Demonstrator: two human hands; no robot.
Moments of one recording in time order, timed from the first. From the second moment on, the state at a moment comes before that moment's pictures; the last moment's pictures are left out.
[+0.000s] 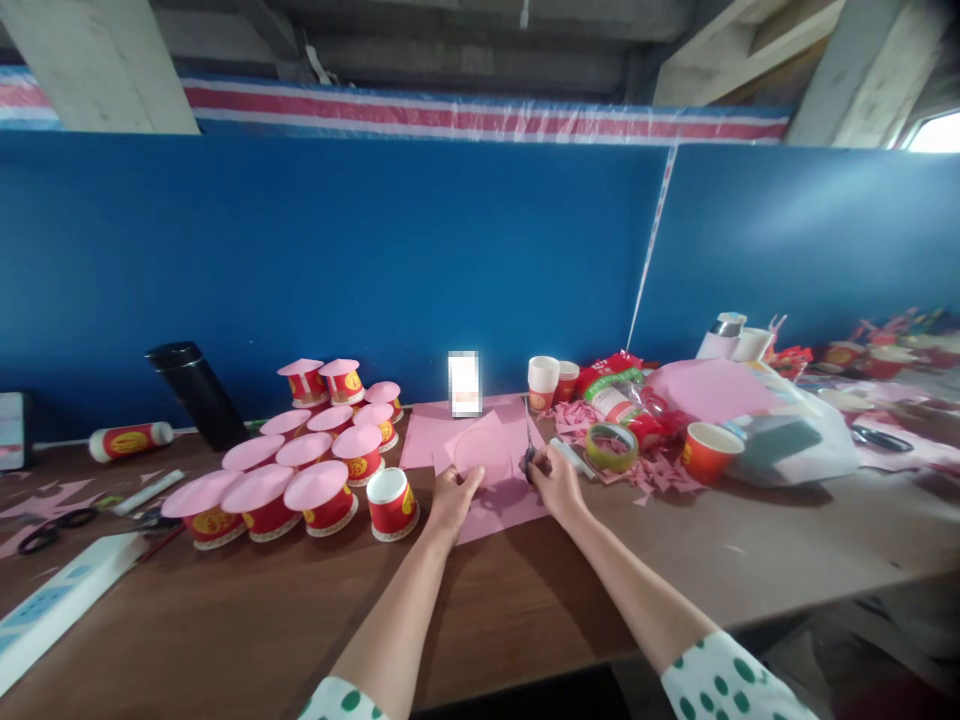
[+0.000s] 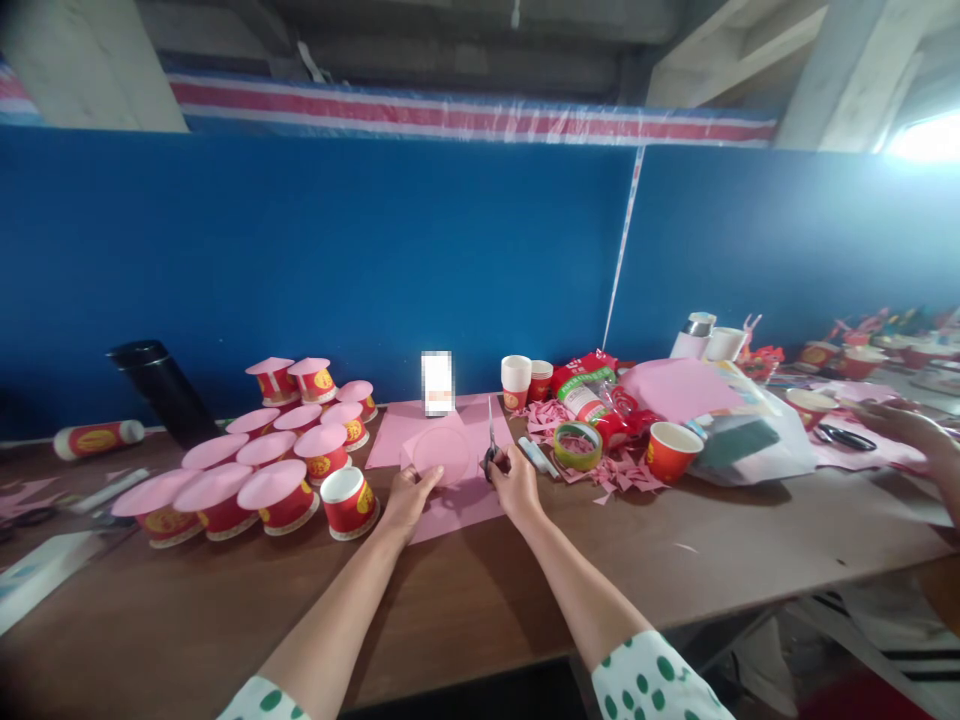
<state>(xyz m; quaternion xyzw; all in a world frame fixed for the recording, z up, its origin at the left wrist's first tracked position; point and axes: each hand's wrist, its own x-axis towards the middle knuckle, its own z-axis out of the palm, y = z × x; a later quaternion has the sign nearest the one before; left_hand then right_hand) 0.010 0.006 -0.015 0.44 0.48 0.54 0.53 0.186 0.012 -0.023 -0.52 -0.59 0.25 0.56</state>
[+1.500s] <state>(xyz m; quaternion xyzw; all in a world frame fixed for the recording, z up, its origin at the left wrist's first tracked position) 0.008 0.013 -0.024 0.45 0.50 0.54 0.51 0.185 0.013 -0.024 -0.52 -0.58 0.29 0.56</state>
